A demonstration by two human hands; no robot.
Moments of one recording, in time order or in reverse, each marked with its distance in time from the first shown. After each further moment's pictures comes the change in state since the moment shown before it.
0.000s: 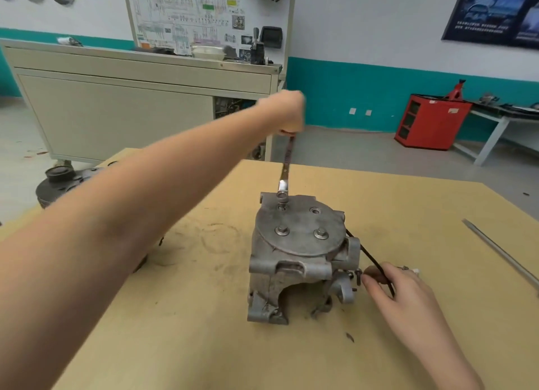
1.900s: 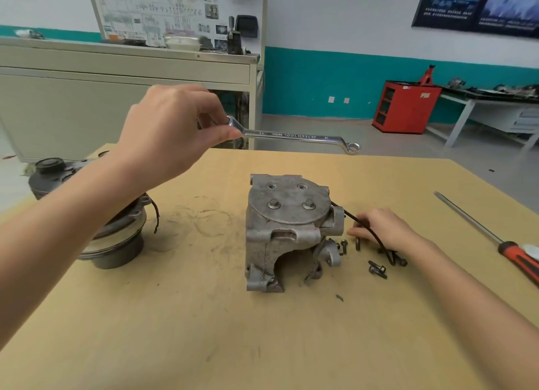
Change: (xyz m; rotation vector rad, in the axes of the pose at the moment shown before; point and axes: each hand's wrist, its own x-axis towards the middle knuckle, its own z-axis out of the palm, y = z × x) left_hand -0.174 -0.062 -0.029 -0.173 0.519 0.301; right_hand 0.093 0.049 -0.002 -0.334 -0.265 -0.012
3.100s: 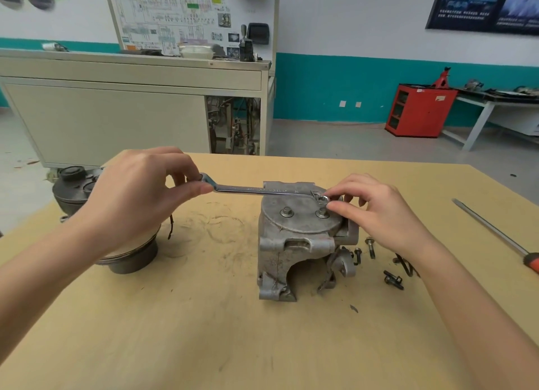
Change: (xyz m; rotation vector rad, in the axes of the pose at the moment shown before) left_hand -0.055 -0.025 -0.016 0.031 -0.104 -0.098; right_hand -0.057 -0.096 -0.055 0.461 0.350 -0.477
